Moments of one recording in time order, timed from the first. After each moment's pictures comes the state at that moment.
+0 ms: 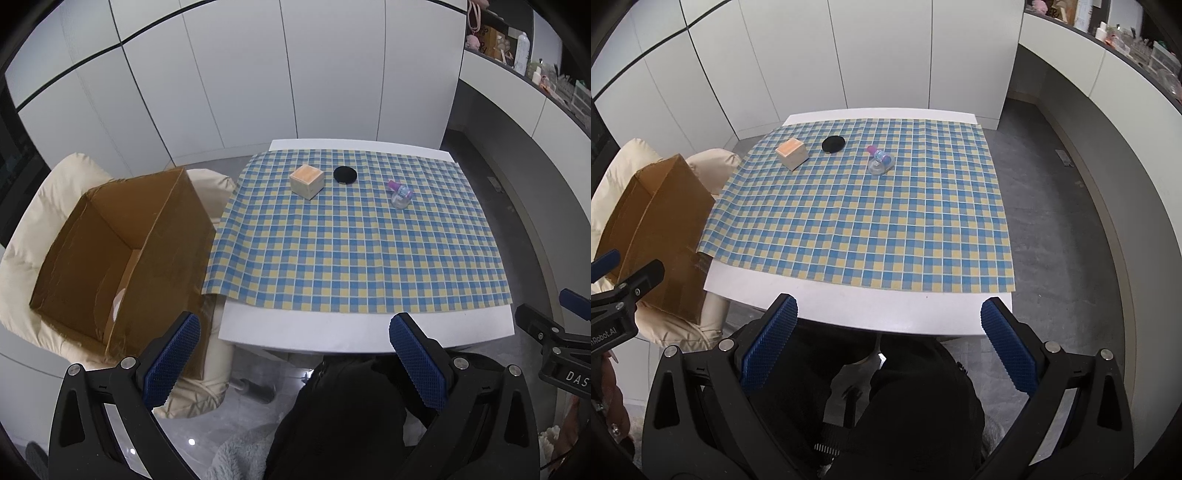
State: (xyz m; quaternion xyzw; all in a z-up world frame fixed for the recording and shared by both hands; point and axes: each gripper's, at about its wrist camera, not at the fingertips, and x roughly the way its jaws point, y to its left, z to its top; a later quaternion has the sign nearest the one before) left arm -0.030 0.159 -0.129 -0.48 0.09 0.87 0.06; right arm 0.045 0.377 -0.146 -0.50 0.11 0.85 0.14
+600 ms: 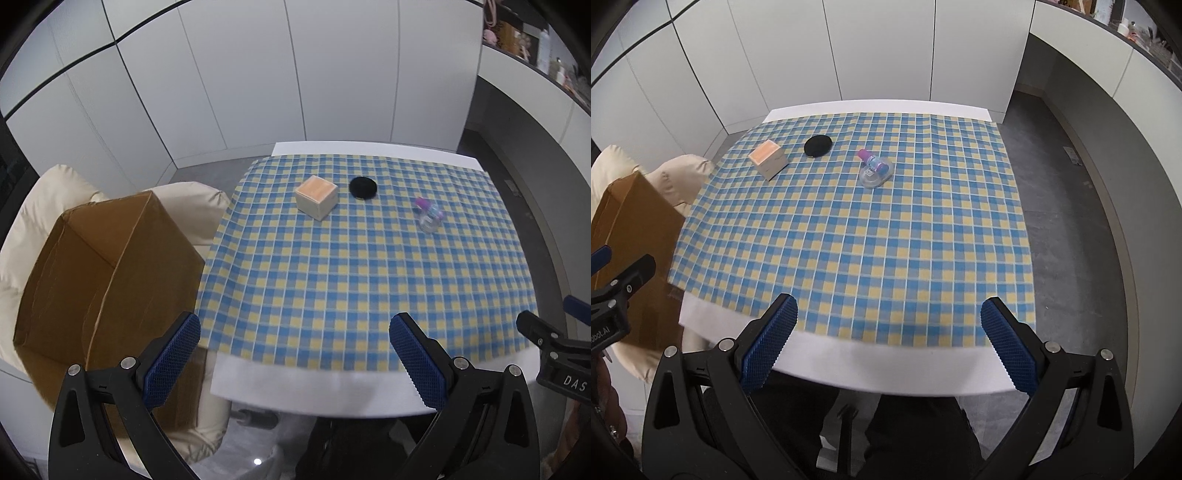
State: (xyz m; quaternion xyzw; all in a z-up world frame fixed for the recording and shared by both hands) left arm -0.125 0.177 -0.177 -0.48 0.10 0.87 0.03; right arm -0.054 0.410 -0.200 -0.52 0.11 0.83 0.14
